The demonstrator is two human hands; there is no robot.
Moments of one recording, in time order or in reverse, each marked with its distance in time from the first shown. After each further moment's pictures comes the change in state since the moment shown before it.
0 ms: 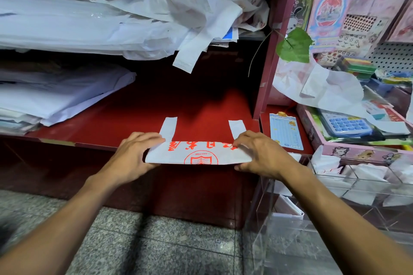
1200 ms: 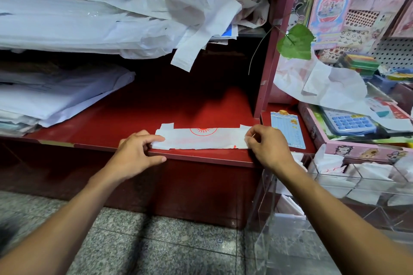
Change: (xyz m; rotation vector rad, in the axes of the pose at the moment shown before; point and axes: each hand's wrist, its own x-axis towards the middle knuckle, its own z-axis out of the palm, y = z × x) left_hand 0.006 0.019 -0.006 -0.212 0.011 -0.216; right_hand 0.013 0.004 0.012 0.299 0.382 0.345
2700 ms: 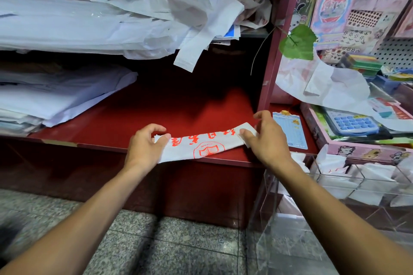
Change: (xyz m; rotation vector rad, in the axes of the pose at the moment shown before) left_hand 0.014 0.027 0.023 -0.290 0.307 -0.247; right_hand 0.004 -0.016 0.000 0.085 0.071 0.098
